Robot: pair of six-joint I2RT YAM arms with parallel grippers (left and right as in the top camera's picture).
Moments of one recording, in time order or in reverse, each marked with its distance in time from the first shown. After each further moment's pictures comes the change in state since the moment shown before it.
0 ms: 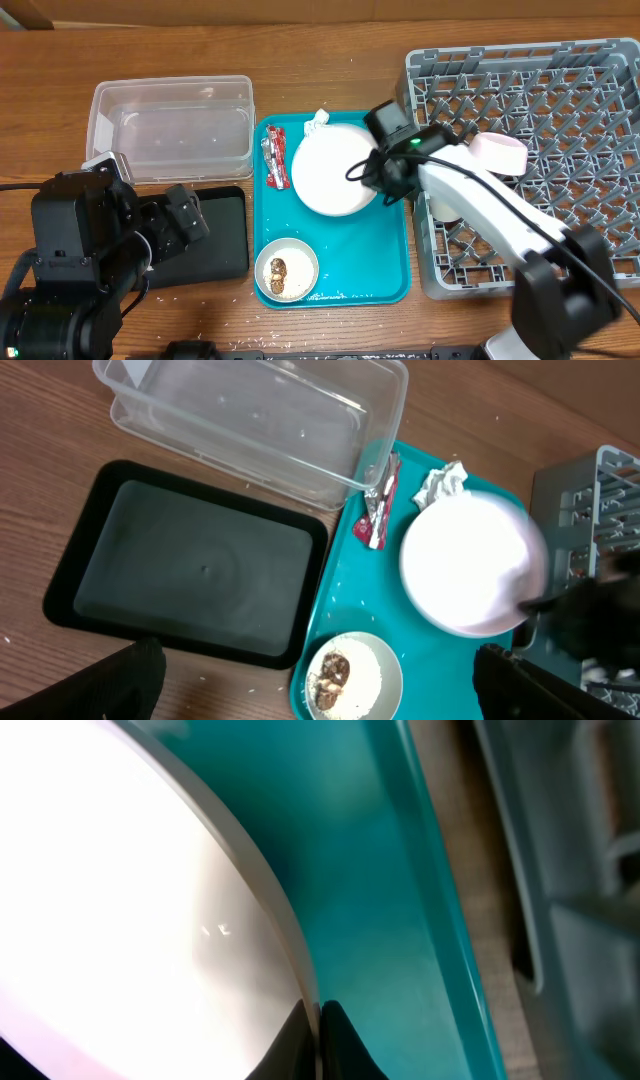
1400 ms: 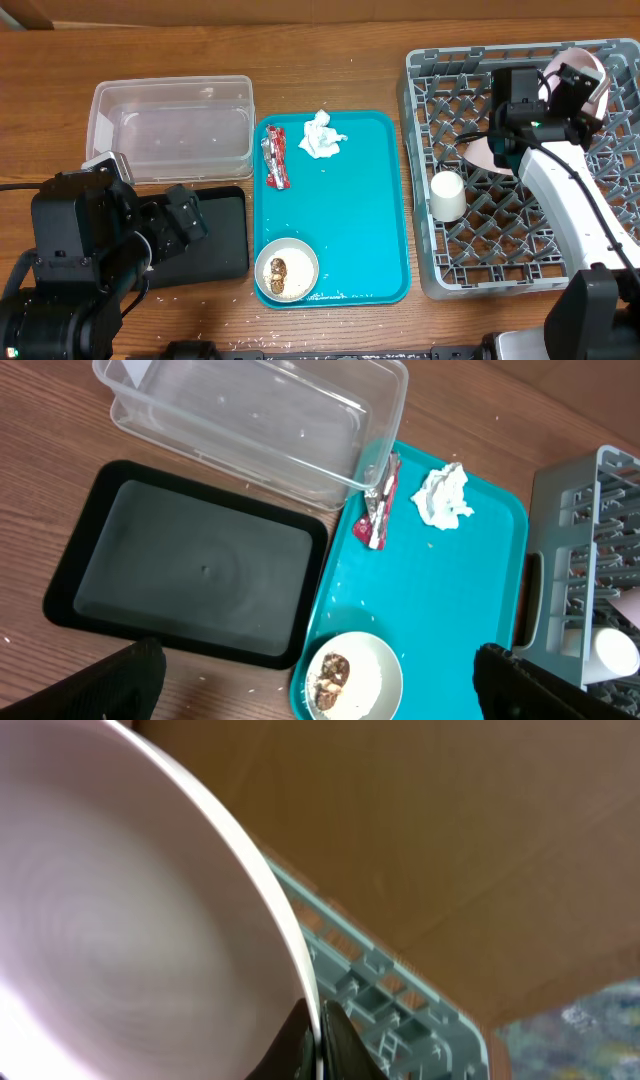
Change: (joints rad) left arm 0.000 0.000 0.000 0.000 0.000 0.000; right arm -0.451 -0.117 -0.068 0.241 1.239 -0.399
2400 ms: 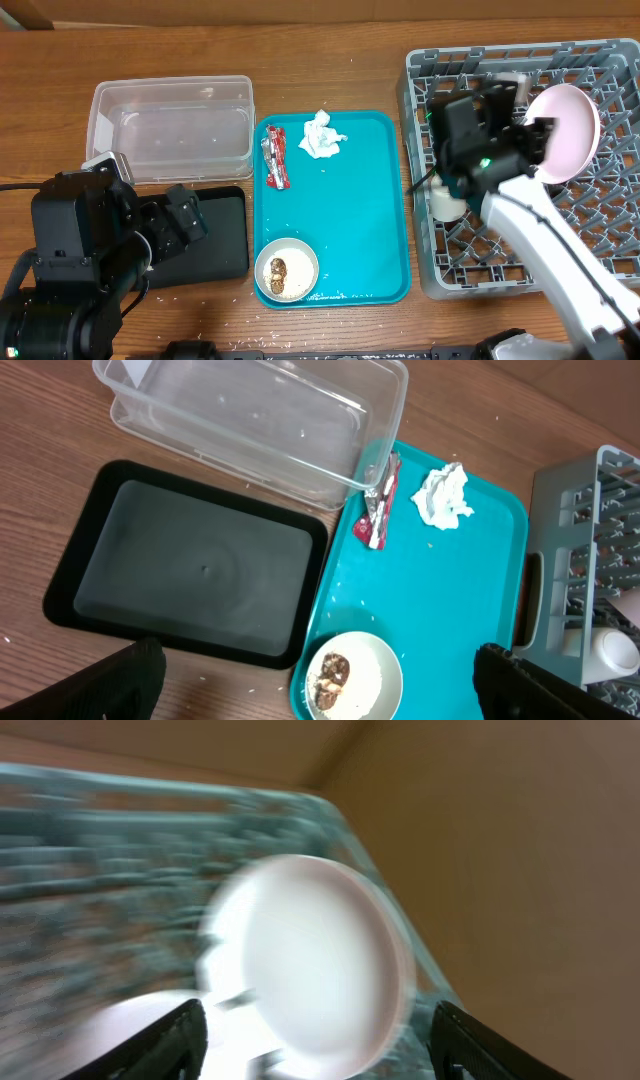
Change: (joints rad) left arm 0.000 0.000 0.000 0.000 0.000 0.000; right arm 0.343 -0.173 -0.097 -0.032 -0.100 -0.189
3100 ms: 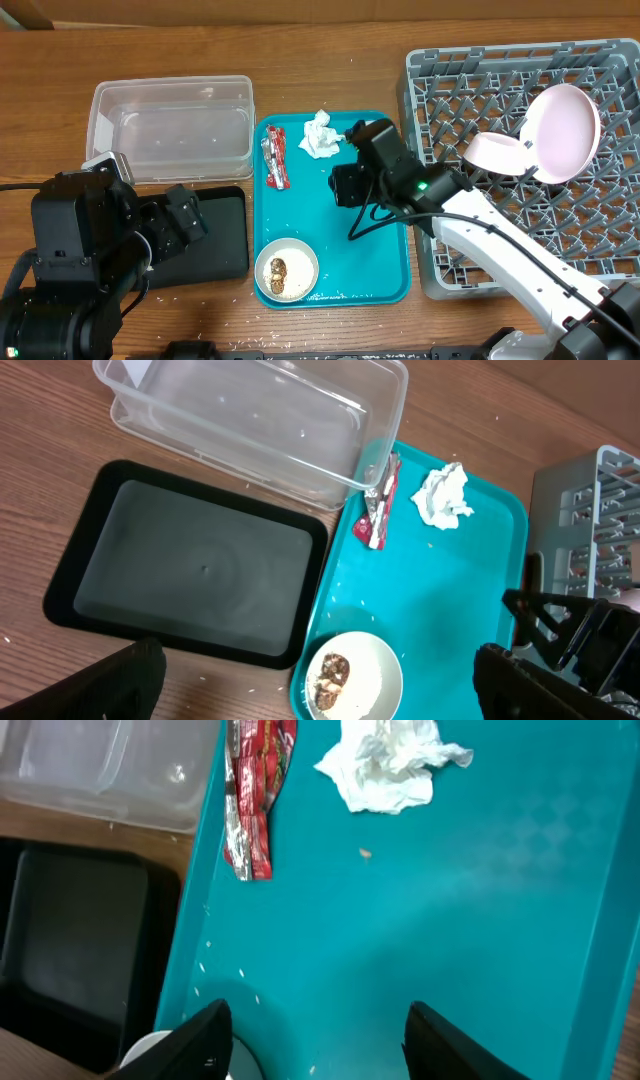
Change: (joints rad) left arm 0.000 0.000 0.000 0.000 0.000 0.000; right arm 0.245 0.085 0.007 0.069 -1.238 0.248
